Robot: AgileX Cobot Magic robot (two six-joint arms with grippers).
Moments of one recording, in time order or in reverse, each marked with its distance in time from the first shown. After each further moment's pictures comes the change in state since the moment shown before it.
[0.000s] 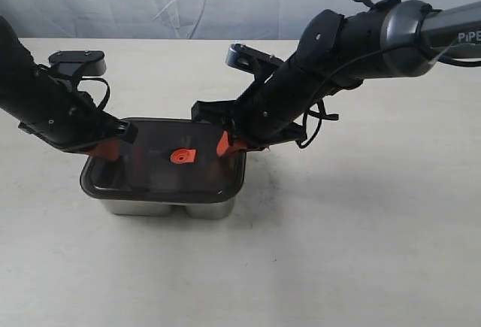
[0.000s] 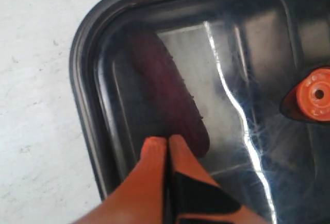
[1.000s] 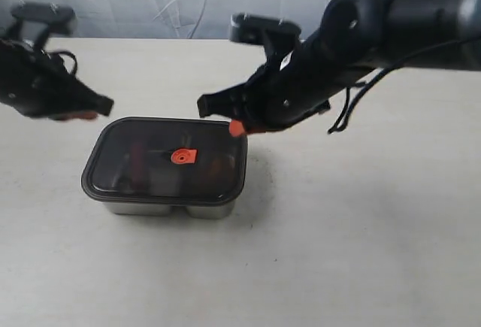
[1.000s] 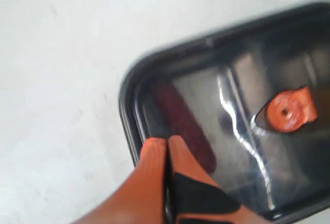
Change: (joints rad) left arm 0.002 -0.238 0.024 0.055 -0.075 0.052; right arm 0.052 -0.250 0.107 -0.254 -0.078 0.102
